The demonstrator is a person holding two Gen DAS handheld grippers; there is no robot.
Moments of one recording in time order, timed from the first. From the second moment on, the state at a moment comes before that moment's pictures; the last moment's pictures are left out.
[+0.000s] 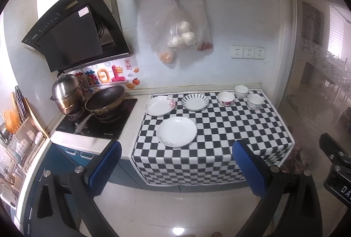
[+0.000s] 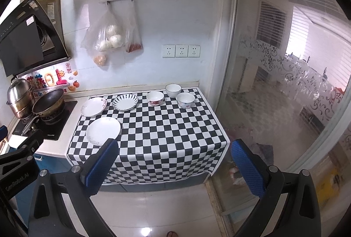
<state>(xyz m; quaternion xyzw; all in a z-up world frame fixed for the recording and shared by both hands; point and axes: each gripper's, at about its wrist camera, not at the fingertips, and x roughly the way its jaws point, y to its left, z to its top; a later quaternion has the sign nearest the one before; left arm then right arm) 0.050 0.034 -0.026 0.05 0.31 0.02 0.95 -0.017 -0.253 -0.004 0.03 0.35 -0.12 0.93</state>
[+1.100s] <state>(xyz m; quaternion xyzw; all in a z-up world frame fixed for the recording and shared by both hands) 0.331 0.079 -0.130 0.03 0.39 0.11 0.92 0.349 -0.193 -0.175 0.00 0.47 -0.01 0.88</state>
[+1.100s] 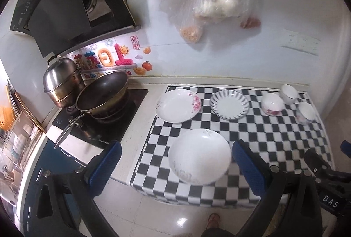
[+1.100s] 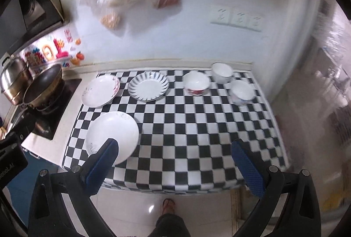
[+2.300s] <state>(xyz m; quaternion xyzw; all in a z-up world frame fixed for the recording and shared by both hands) 0.542 0.195 -0.434 -0.03 0.70 -0.06 0.71 0.533 -0.112 -0.492 0.16 0.73 0.07 0.66</state>
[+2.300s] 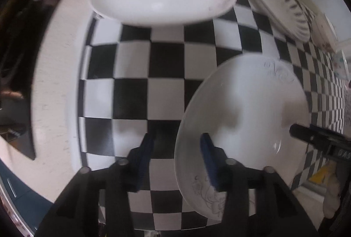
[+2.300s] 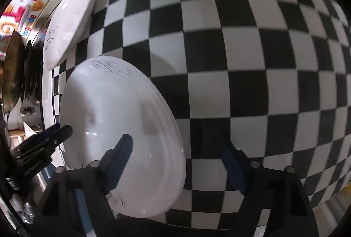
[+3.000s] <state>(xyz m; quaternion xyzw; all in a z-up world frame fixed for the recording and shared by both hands) 0.551 0.110 -0.405 -0.02 0.70 -0.09 0.71 0.533 -0.158 -0.473 0.15 0.72 0.09 0.67</state>
